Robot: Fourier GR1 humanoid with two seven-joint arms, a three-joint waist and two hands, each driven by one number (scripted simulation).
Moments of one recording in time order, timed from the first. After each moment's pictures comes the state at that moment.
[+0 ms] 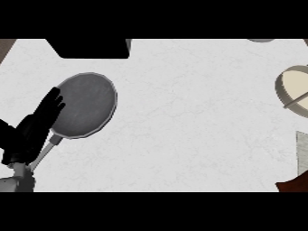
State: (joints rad) left arm -0.06 0.23 0.07 -1.58 0.12 -0.07 0.22; right arm -0.25 -0.99 -0.57 -1.24 0.18 0.28 -0.13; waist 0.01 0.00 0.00
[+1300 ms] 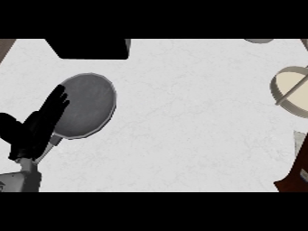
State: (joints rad) left arm -0.10 0.19 0.08 -1.55 0.08 -0.08 0.22; right arm -0.64 -0.82 -0.29 -0.93 0.46 0.07 -0.04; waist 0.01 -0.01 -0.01
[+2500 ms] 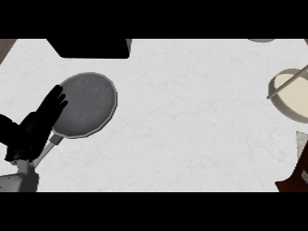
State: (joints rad) left arm -0.09 0.18 0.10 -1.58 0.08 -0.10 0.24; right arm -0.93 -0.75 -0.46 -0.53 0.36 -0.11 -0.19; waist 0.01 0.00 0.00
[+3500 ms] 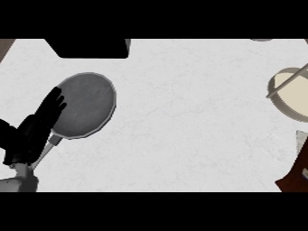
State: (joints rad) left arm -0.06 0.17 0.10 -1.61 0.07 -0.10 0.24; right arm -0.79 -1.12 -0.85 -0.35 0.02 0.00 -0.23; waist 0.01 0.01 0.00
